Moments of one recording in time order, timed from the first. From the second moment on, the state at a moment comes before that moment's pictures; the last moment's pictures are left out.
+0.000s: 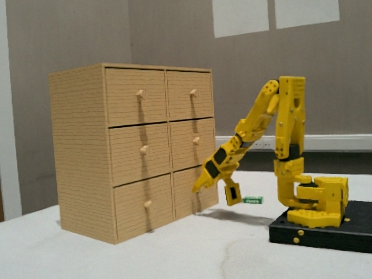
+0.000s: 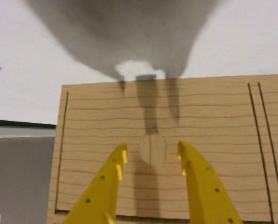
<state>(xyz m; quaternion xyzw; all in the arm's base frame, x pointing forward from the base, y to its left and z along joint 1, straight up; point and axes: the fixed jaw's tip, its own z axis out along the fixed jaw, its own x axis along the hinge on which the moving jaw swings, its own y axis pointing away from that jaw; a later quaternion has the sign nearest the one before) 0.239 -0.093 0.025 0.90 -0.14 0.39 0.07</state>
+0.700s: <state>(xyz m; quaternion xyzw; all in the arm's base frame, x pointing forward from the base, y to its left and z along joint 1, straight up) 0.237 -0.092 0.023 0.91 -0.14 0.39 0.07</state>
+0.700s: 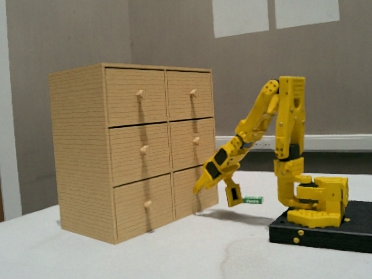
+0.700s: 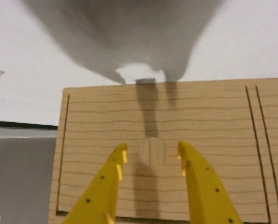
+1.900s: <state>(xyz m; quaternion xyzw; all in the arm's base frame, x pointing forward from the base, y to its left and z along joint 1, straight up) 0.238 -0.088 0.023 0.91 -0.14 0.39 0.07</state>
